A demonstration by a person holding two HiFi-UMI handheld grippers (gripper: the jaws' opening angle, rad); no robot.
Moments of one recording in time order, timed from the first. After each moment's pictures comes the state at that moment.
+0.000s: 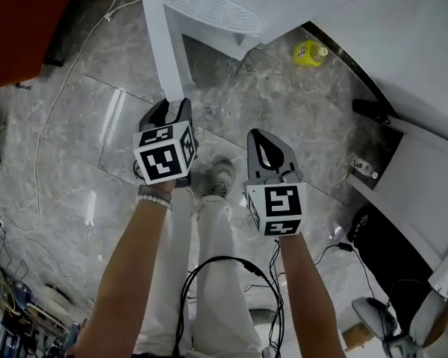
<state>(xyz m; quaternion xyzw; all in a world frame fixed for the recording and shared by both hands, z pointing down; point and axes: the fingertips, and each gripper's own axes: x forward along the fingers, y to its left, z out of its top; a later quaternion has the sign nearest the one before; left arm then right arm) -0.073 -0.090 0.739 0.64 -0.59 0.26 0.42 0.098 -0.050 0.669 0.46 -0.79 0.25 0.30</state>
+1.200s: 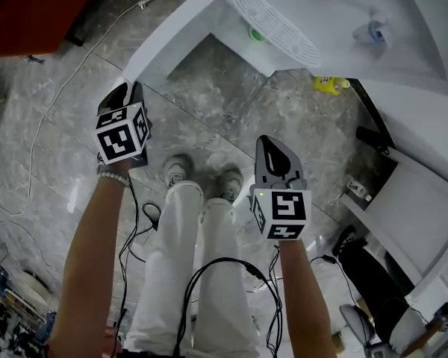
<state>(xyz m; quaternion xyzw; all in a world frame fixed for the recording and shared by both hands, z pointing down) -0.298 -0.111 0.744 0.59 -0.67 0.28 0.36 0.013 -0.069 0.667 0.45 -0.79 0.24 0.33</state>
